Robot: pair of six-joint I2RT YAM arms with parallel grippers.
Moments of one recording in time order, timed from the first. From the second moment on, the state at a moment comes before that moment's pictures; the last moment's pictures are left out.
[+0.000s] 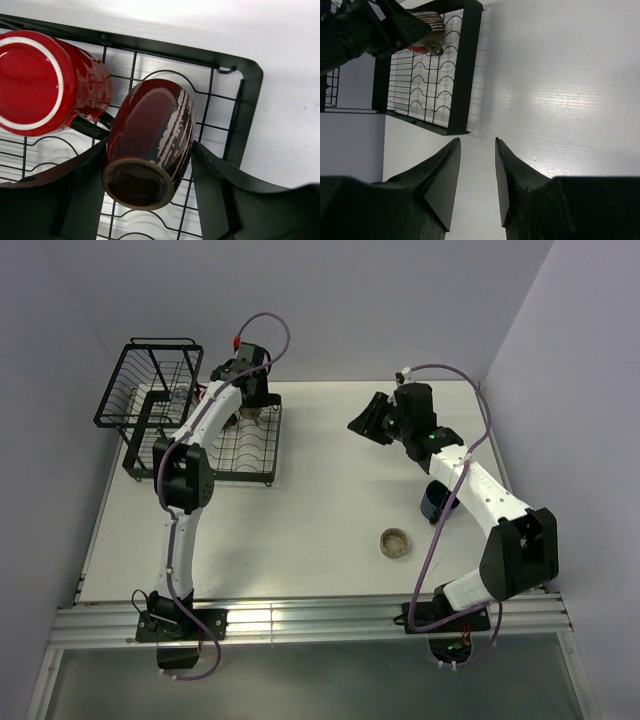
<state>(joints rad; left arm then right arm) -0.32 2.33 2.26 -0.79 -0.33 -0.30 0.32 1.45 1.18 -0.22 -0.22 0.70</state>
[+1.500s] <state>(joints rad) -0.32 2.45 2.32 -0.77 -0.39 -0.27 0.32 1.51 1.18 -0.23 -0.20 0.67</state>
